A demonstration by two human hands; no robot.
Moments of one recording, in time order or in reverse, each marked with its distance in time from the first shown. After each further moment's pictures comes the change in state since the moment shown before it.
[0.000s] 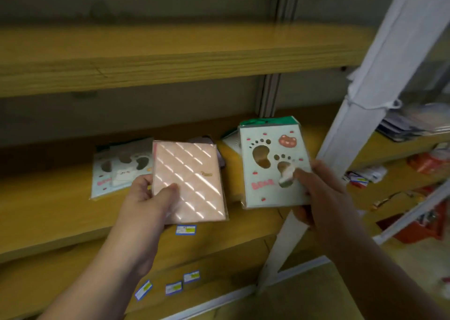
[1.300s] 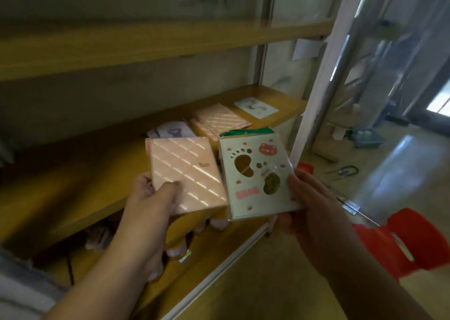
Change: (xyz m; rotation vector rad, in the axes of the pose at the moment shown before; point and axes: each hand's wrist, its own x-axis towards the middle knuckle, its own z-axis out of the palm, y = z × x) left_hand -0.077 -0.094 0.553 -0.016 -0.383 -0.137; right_hand 0.024 -0.053 -0.509 0.314 0.255 -0.006
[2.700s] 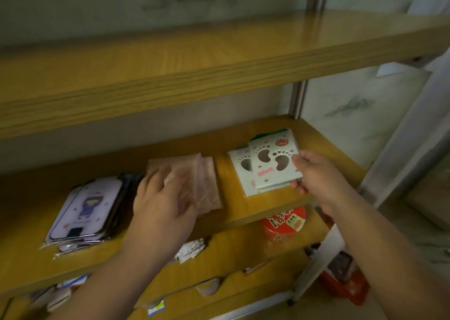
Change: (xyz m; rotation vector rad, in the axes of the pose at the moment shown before) left_hand 0.247 -0.017 0.228 1.447 0.302 0.225; right_hand 0.498 -0.076 -0.158 -0.650 -0.206 0.101
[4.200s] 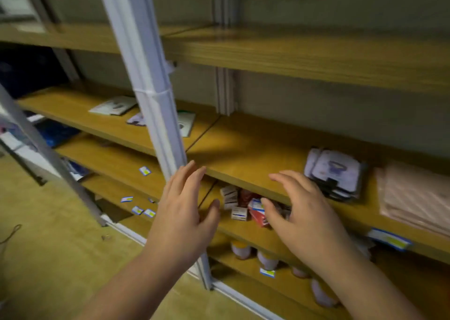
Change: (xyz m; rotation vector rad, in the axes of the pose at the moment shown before) left_hand -0.255 -0.213 -0.122 -0.007 0.470 -0.466; right_hand -0.248 -0.062 0.335 -0.643 -0.477 -1.021
